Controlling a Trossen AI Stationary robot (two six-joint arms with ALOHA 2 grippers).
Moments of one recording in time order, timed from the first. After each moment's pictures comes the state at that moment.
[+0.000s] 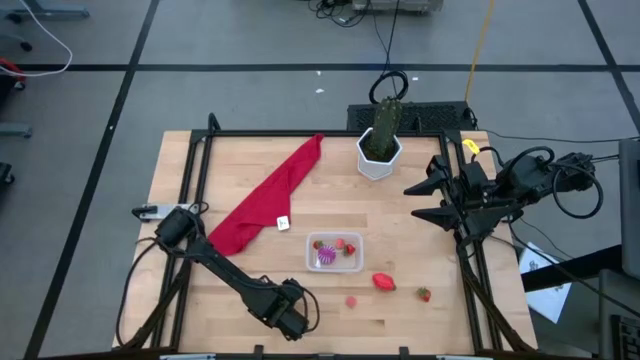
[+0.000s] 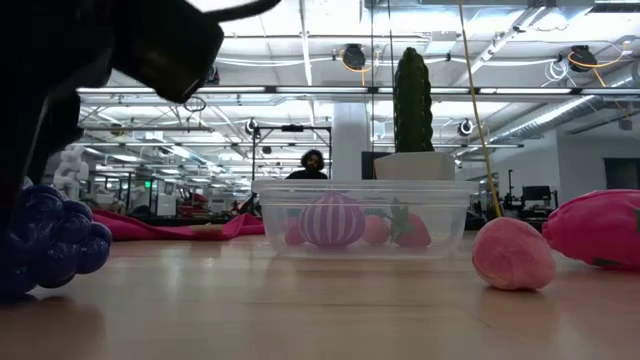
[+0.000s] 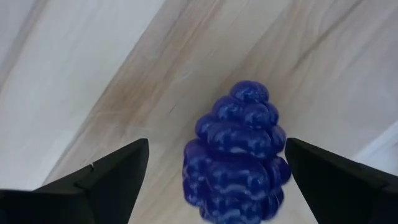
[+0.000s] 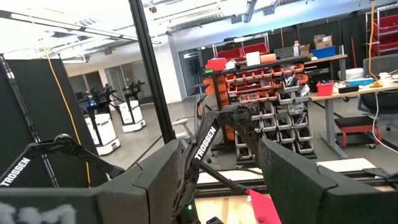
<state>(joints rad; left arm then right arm) -0.63 2.11 1.55 -0.93 0.00 -1.31 0.37 0.83 1.07 -0.10 0.20 0.20</state>
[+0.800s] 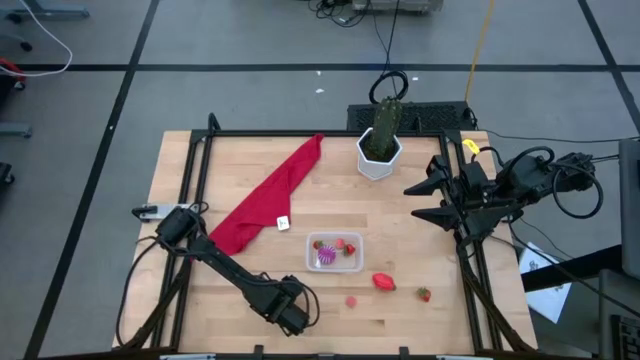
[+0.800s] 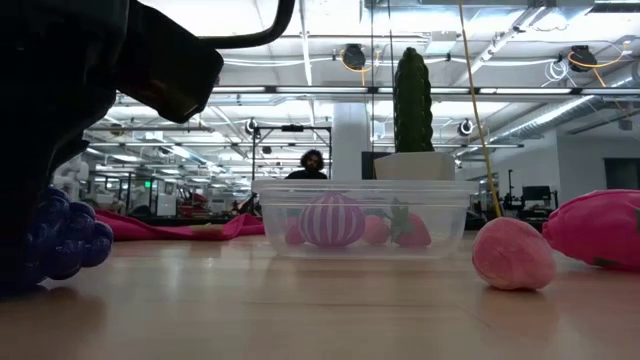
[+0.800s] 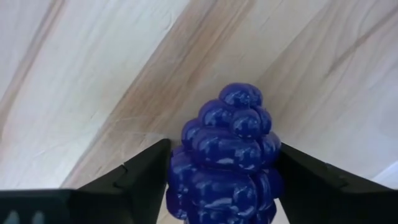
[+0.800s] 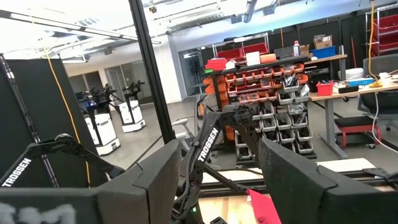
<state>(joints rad) -0.60 2.11 1.51 -0.92 0.01 -1.29 0.37 0.83 1.07 -0.10 0.20 0.20</state>
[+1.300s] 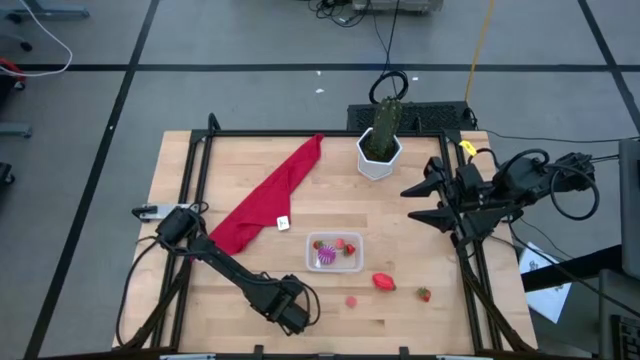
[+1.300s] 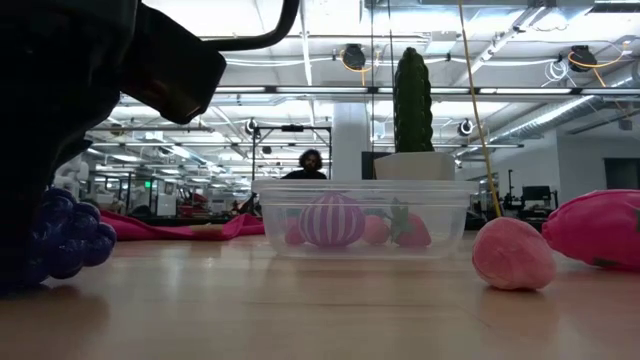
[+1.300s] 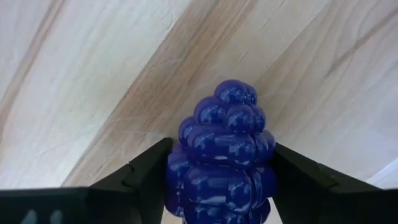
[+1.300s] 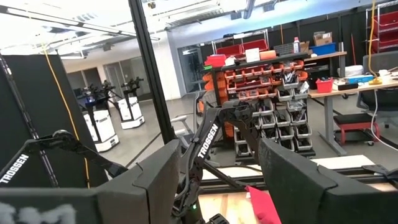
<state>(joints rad) -0.60 2.11 1.51 -0.92 0.03 -1.29 0.37 0.84 1.07 -0.10 0.20 0.20</state>
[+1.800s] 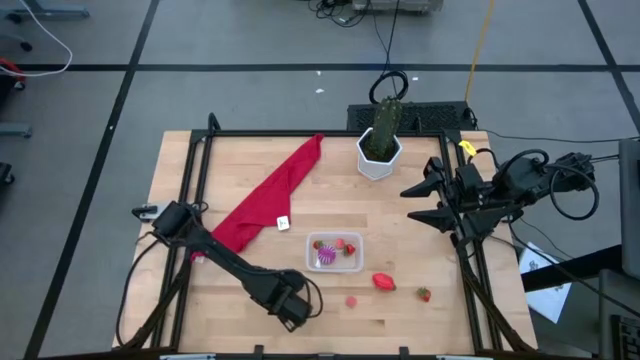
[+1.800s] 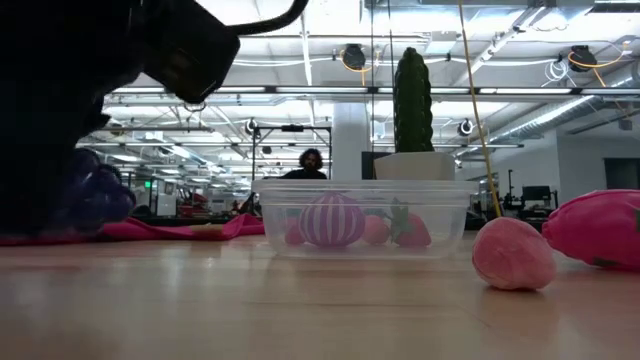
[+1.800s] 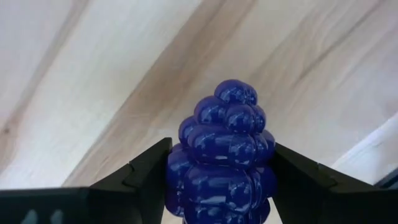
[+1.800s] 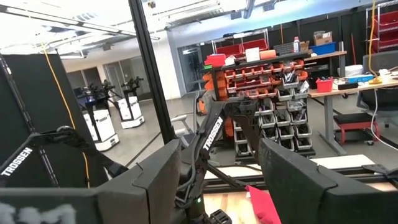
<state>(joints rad) -0.57 2.05 1.52 -0.94 0.08 -1.28 0.37 0.85 1.07 -0.10 0.20 0.20</state>
